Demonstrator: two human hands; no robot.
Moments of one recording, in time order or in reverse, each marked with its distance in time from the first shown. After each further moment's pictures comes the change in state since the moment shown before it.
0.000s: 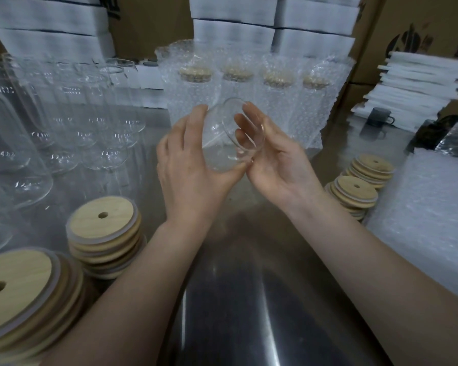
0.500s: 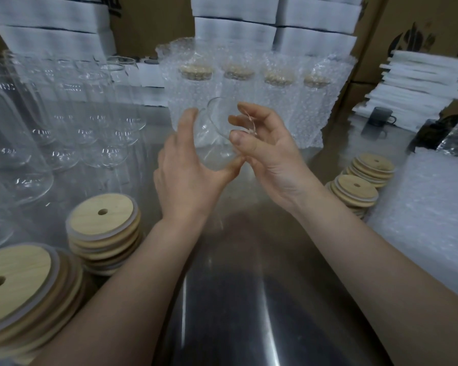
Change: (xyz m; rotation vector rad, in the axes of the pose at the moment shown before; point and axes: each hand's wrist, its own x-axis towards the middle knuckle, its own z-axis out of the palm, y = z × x) left_hand -0.001 -0.007 -0.002 -0.060 -0.068 -0.146; right_hand -0.007 0.000 0.001 -0.525 -0.026 -0.146
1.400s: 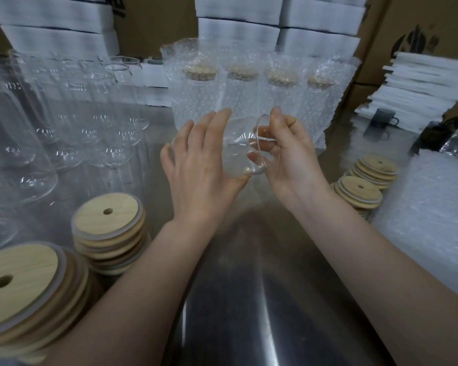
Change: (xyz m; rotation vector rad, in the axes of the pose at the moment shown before) left_hand -0.008 0.007 0.005 0.233 0.005 0.222; right_hand 0.004 0.000 -0.004 0.119 0.333 0.056
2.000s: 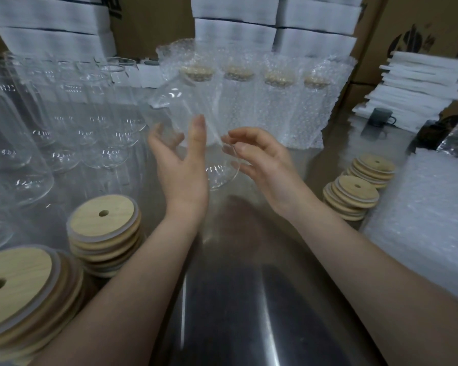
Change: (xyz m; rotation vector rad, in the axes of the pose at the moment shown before) left_hand 0.011 -0.003 -0.001 -0.863 0.133 -0.669; right_hand -0.003 0.020 -0.008 -0.248 -0.306 -0.049
